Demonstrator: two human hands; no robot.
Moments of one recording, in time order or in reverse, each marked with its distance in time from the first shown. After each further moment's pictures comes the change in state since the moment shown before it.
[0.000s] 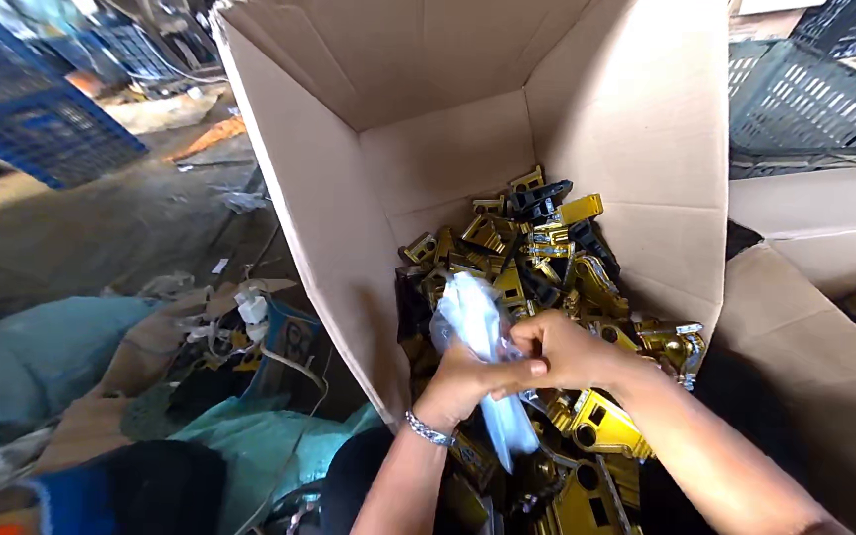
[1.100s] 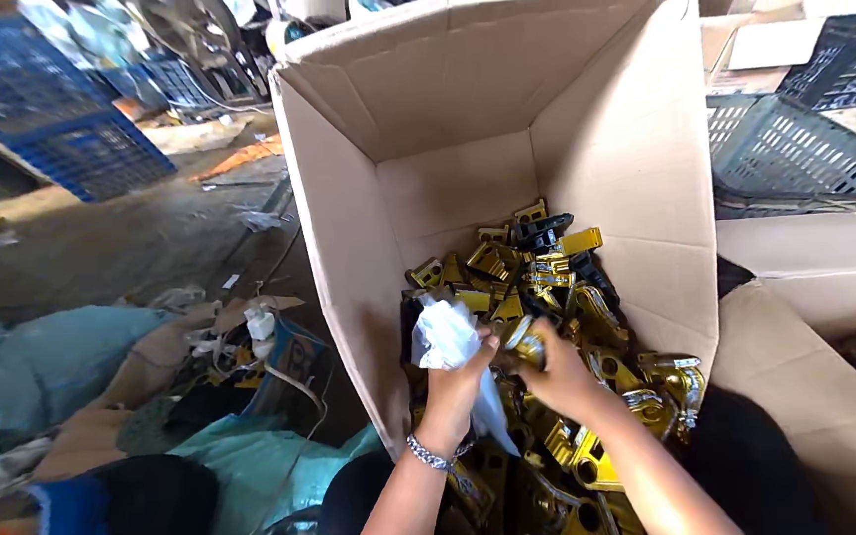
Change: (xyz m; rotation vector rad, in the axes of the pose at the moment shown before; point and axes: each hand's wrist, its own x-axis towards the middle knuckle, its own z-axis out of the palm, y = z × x) left_hand 0.011 -0.008 0.011 0.040 0.386 0.093; right_hand 0.000 0.016 0.021 -0.269 0.261 0.215
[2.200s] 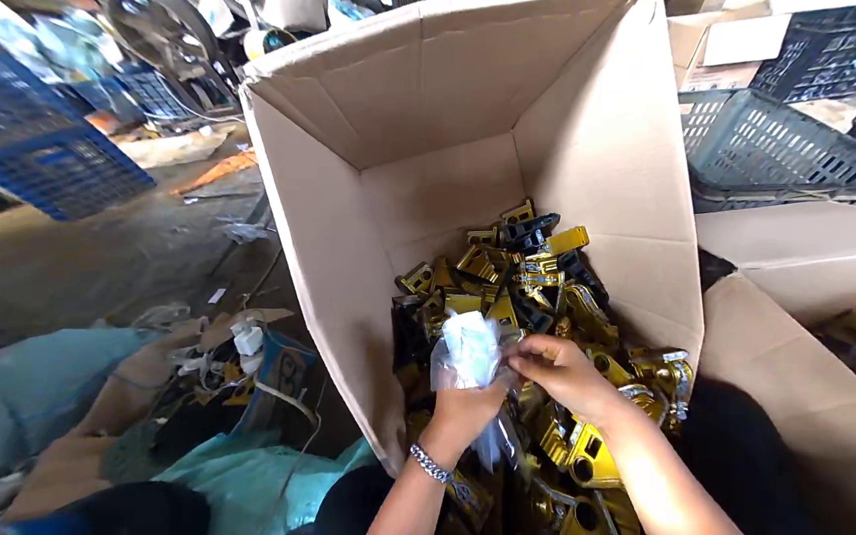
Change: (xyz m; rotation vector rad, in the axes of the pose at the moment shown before) left_hand -0.007 -0.022 -0.003 0.275 -0.220 0.217; right_hand -0.007 0.009 -0.006 0.624 -0.033 0.005
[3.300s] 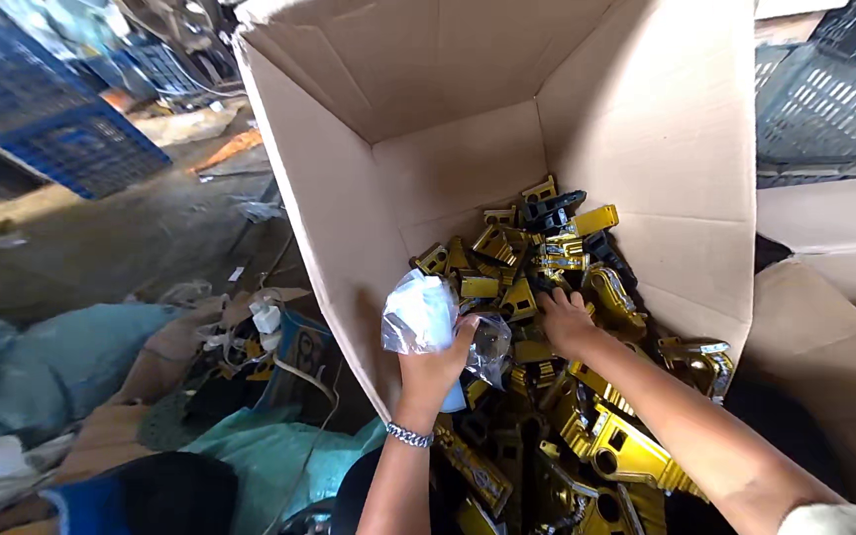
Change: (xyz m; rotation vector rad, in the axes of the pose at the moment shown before) left_hand 0.036 -0.014 -0.049 0.264 0.302 0.140; right_hand 0.093 0.042 -0.029 -1.406 -0.356 0.275
